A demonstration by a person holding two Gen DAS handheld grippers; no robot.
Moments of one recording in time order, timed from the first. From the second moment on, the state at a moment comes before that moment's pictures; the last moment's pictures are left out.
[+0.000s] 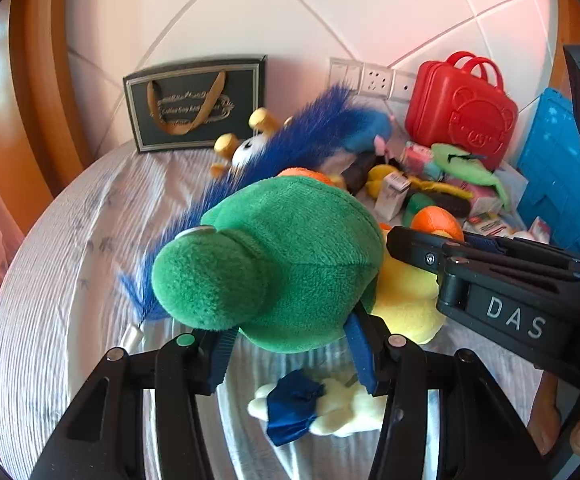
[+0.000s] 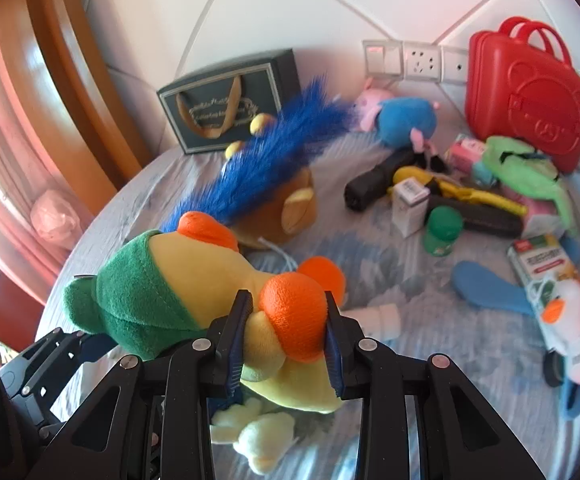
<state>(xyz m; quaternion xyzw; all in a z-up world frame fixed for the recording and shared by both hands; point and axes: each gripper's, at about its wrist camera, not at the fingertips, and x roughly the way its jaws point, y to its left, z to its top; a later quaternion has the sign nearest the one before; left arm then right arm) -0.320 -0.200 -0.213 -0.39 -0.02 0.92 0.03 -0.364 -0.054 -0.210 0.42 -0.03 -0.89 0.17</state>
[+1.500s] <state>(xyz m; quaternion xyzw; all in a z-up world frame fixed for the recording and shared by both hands) -0.299 0.055 0.026 -0.27 0.02 0.93 0.25 -0.269 0.193 0.043 0.27 -0.08 -0.95 -0.11</state>
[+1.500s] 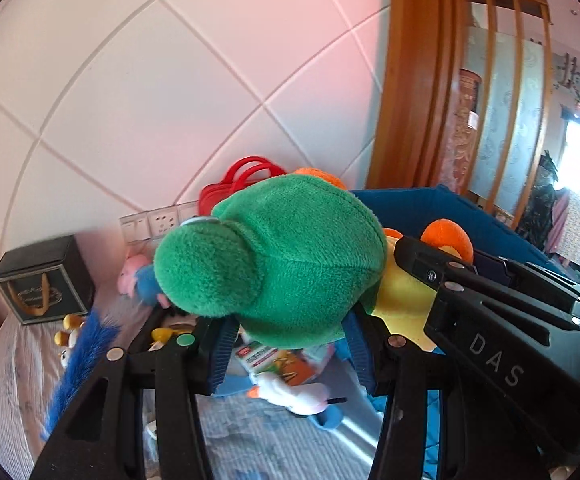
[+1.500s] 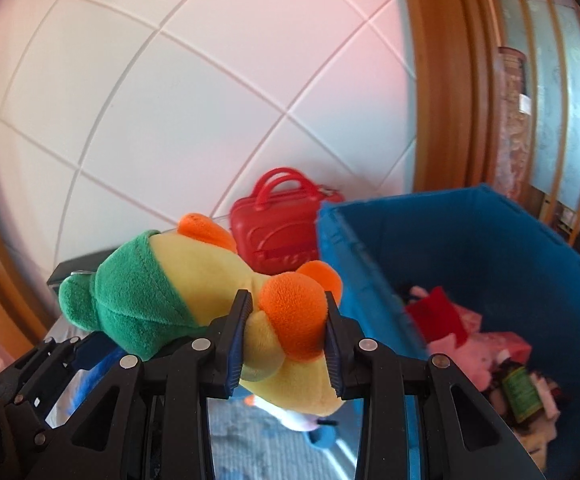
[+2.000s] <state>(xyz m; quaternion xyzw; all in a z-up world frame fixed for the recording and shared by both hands) -0.240 0.181 0.073 -0.26 0.05 0.90 0.35 -0.189 0.304 0.092 0.23 -0.10 -0.94 -0.22</state>
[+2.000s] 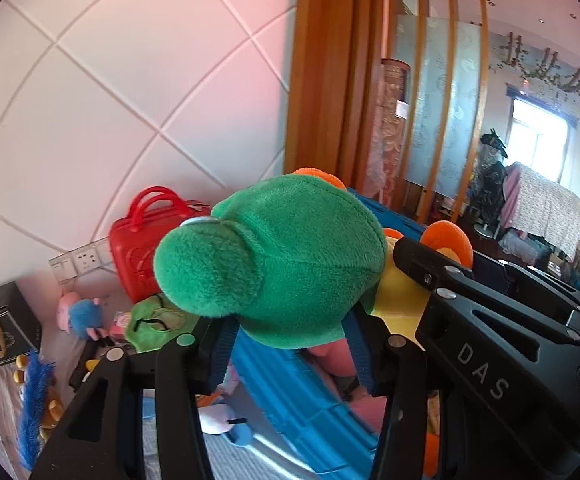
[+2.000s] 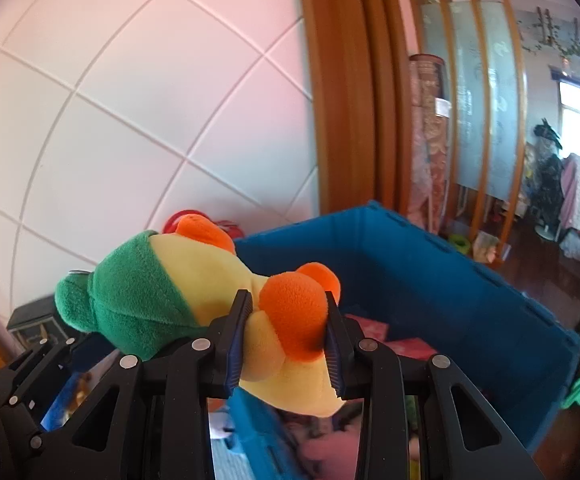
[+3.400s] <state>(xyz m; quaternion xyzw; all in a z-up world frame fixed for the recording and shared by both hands) -0.216 0.245 0.064 -0.30 0.07 0.88 0.36 -0.142 0.372 0.083 0.25 -0.11 -0.91 -0.29</state>
